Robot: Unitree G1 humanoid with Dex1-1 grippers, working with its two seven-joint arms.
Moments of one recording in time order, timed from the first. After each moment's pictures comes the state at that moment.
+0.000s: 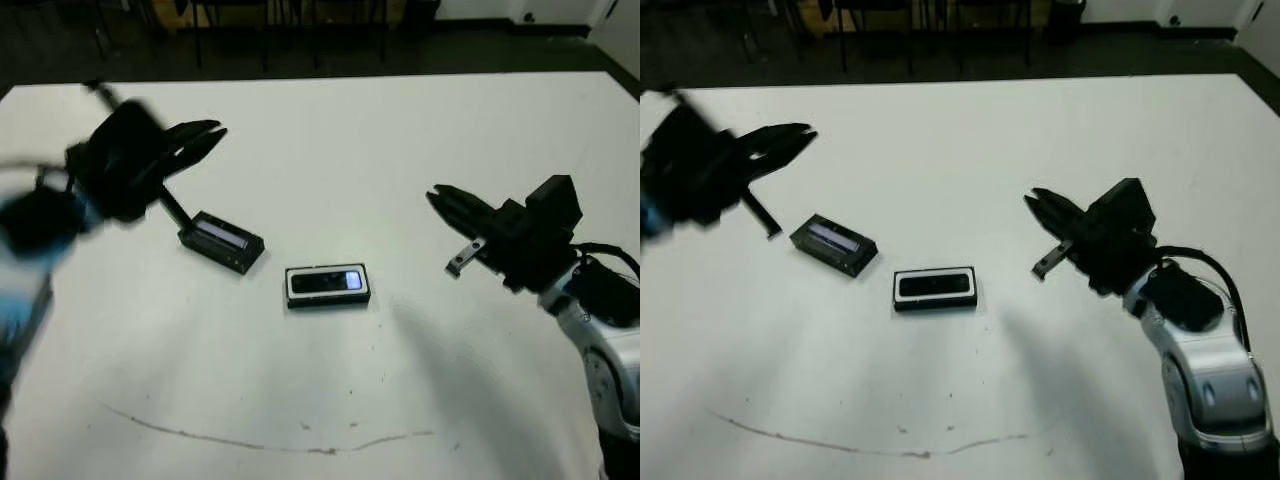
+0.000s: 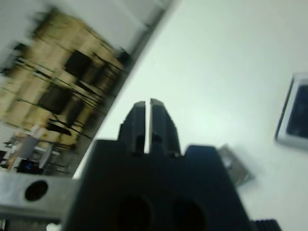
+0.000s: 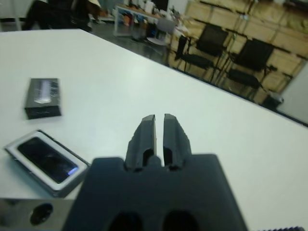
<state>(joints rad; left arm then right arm) -0.64 0.86 -0.20 -0.23 -0.01 0.54 -0.85 -0.16 -0.48 -0.04 -0.42 0.21 0.53 0.51</state>
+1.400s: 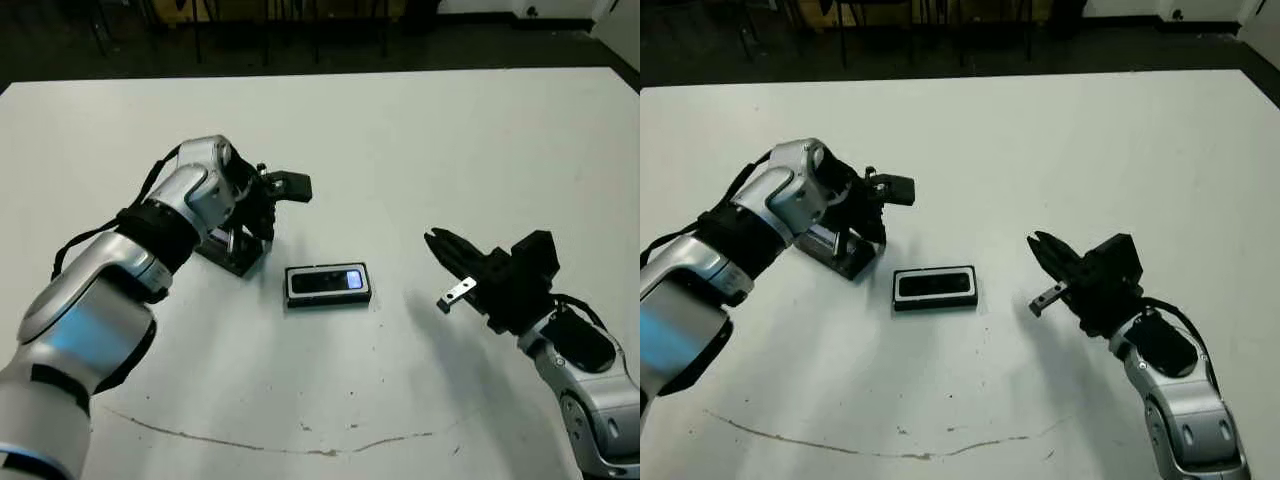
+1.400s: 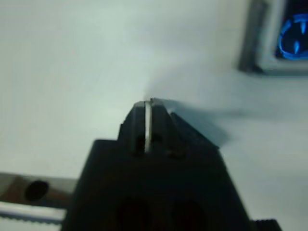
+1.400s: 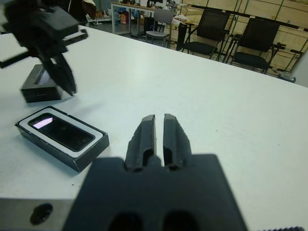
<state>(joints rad) -1.02 0.50 -0.72 0.55 0.43 0.39 -1.39 0.05 -0.44 -0.01 -0.39 0.24 0.32 0.47</state>
